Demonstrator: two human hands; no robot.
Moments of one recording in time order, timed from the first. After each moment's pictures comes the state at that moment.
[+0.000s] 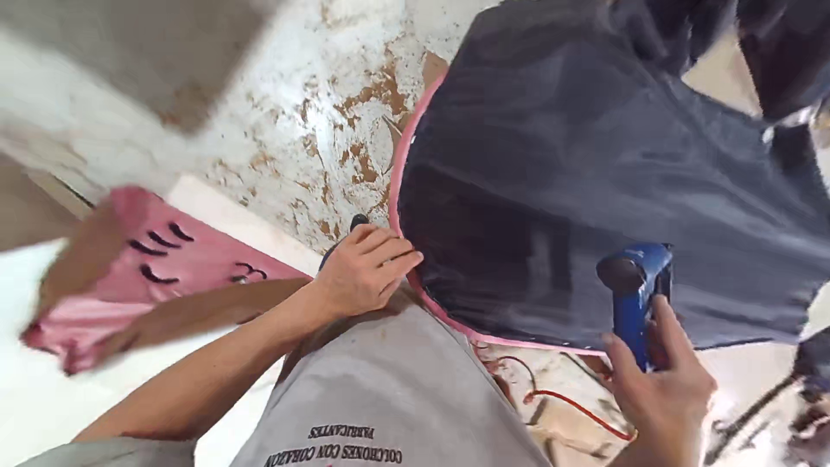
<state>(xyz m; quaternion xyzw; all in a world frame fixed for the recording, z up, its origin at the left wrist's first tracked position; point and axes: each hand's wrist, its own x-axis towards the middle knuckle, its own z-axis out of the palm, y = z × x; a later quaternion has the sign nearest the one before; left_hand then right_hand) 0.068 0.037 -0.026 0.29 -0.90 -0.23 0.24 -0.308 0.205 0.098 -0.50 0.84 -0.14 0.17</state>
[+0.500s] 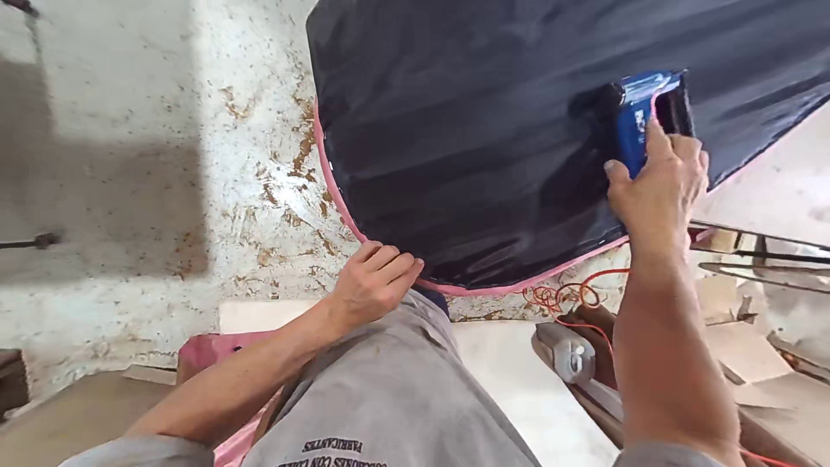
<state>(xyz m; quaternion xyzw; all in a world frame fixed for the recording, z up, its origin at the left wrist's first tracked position) 0.050 -0.002 -0.043 0.04 -0.95 -0.17 0.25 -0.343 0.179 0.023 -0.31 0.95 -0.06 0.04</state>
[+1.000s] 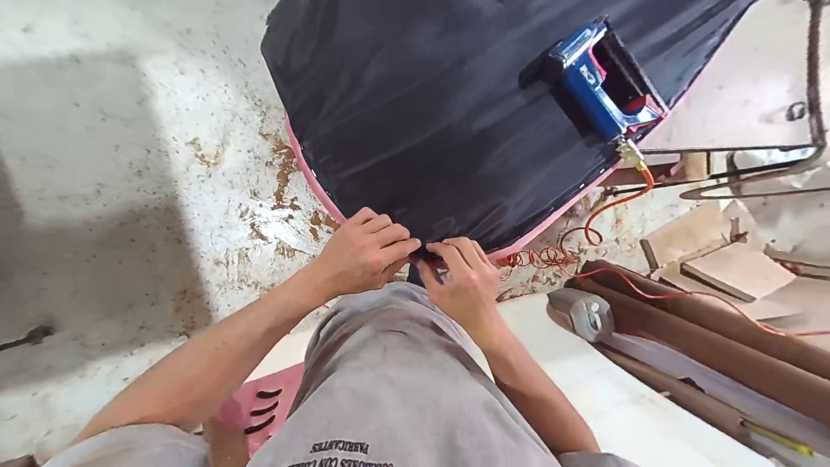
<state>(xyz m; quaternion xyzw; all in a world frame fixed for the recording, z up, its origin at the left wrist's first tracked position) 0.034 -0.063 -0.039 -0.17 -0.94 -0.25 0.16 -0.041 0.151 -0.024 -0.40 0.87 -0.28 -0.05</state>
